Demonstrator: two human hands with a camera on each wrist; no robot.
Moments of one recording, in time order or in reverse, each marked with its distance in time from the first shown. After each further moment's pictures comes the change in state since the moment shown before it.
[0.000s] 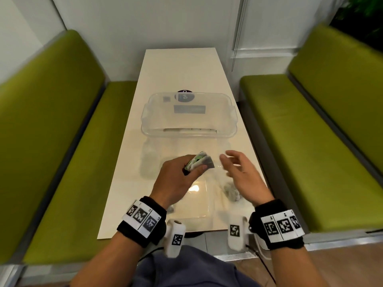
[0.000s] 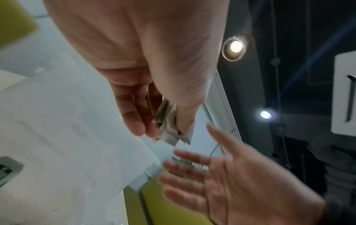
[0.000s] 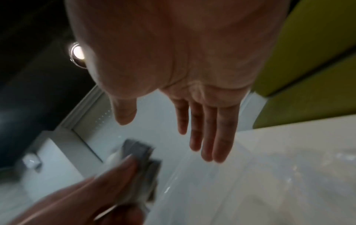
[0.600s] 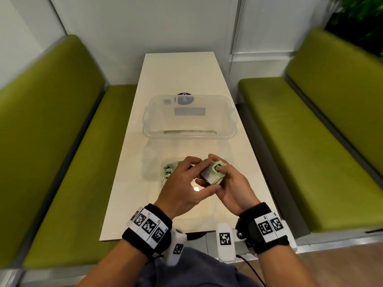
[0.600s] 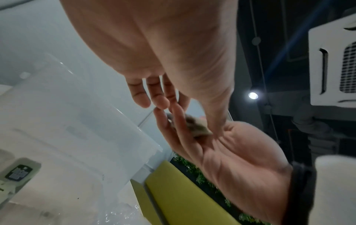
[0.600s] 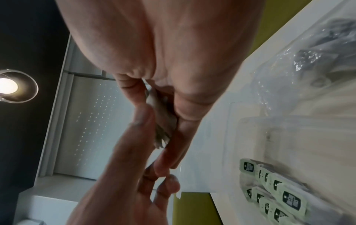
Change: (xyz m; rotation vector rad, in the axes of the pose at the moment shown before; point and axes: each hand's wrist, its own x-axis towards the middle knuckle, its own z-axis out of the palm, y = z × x) left_hand -0.018 -0.009 0.011 0.166 -0.017 0.285; right_hand -0.012 0.000 0.036 1.011 -0.274 0.248
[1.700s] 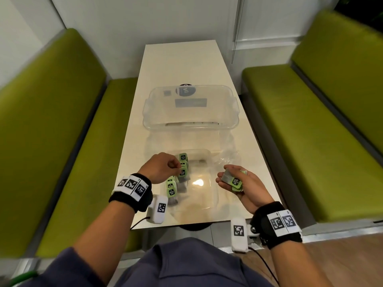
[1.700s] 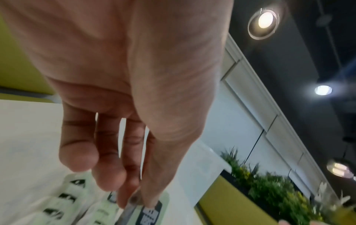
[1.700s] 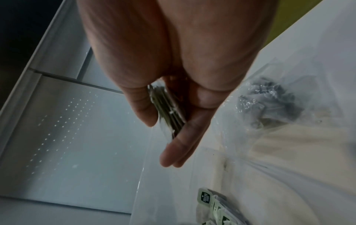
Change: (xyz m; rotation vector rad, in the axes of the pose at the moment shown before) left_hand 0.036 -0.086 -0.036 0.148 -0.418 -0.511; right_hand -0.002 0.004 -0.059 -0.179 0.293 0.003
